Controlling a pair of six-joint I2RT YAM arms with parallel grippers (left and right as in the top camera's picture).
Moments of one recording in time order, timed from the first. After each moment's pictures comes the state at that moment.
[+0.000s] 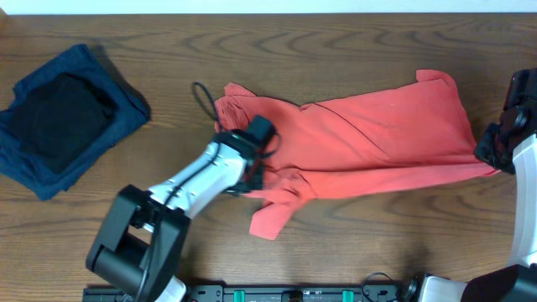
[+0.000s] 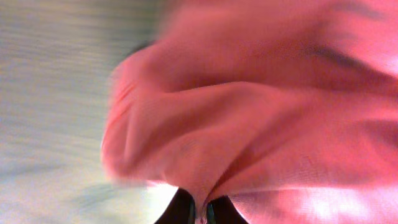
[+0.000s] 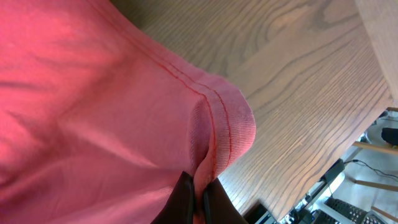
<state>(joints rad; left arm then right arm) -0.50 1.73 1.03 -0.89 -0.11 -0.56 -0.33 1.47 1.34 -1.20 0.39 0.26</state>
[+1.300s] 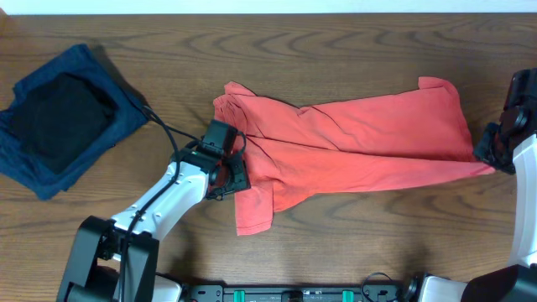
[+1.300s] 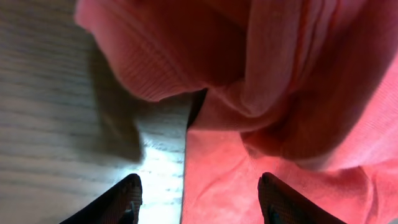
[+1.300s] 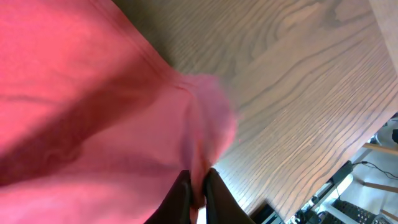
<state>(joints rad) -0.36 1.56 0.79 -0.57 0.14 -0.59 -0.33 1.47 1.34 -1.20 0.36 0.26</state>
